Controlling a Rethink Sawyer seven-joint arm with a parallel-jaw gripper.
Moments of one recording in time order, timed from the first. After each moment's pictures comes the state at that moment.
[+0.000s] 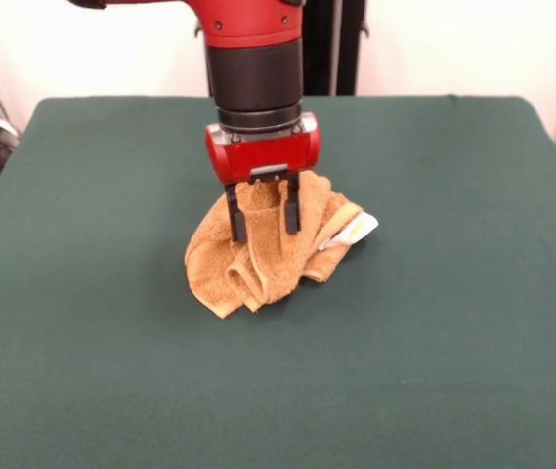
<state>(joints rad) -0.55 -0.55 0.38 1.65 -0.51 0.35 1.57</state>
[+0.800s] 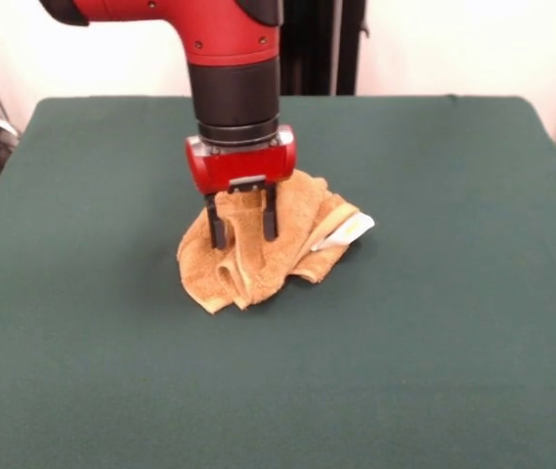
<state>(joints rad) -0.59 -0.52 0.38 1.64 -0.56 0.35 1.57</state>
